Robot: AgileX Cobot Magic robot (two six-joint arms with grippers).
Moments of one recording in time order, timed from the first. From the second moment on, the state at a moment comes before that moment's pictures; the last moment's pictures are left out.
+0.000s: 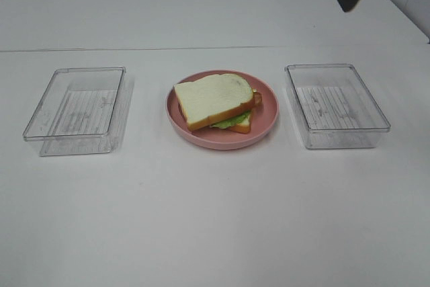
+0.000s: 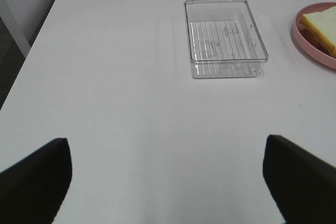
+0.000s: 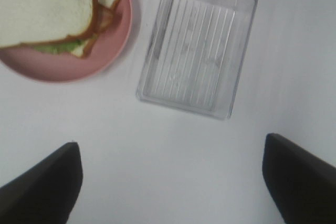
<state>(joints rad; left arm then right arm) 0.10 0.00 -0.52 -0.06 1.08 0.02 0.35 1.56 -1.54 -0.16 1.21 0.07</state>
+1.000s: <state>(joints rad) 0.10 0.00 -0.52 -0.06 1.08 0.02 0.21 0.46 -0.51 -0.18 1.19 0.22</state>
